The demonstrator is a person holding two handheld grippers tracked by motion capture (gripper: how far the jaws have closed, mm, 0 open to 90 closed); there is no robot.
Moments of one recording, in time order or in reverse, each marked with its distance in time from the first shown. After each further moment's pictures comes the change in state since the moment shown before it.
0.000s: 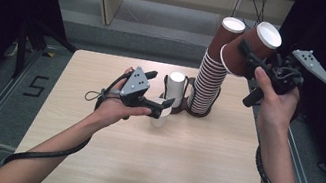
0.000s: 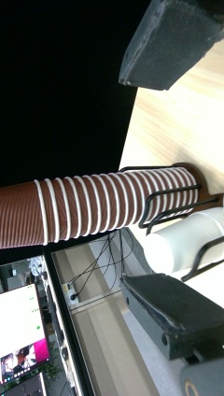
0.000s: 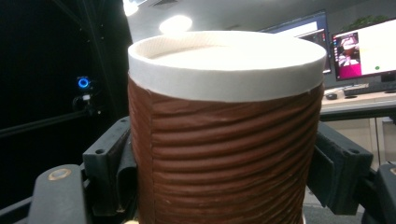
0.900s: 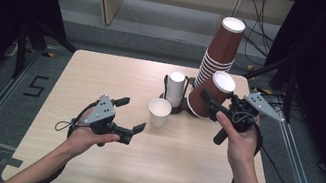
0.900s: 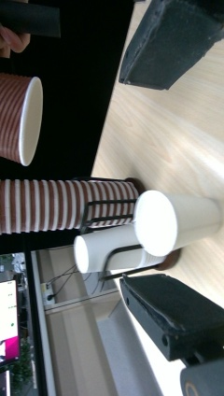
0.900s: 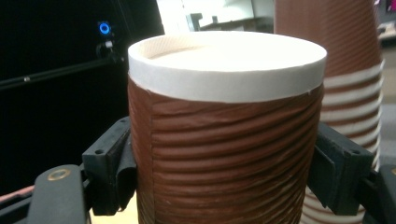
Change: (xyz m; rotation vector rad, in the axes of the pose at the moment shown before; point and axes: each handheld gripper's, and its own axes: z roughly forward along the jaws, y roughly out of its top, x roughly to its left) left arm -0.009 -0.076 -0.065 0.005 0.006 -0.106; right arm 0.021 -0.115 -0.019 0.184 0.095 0.057
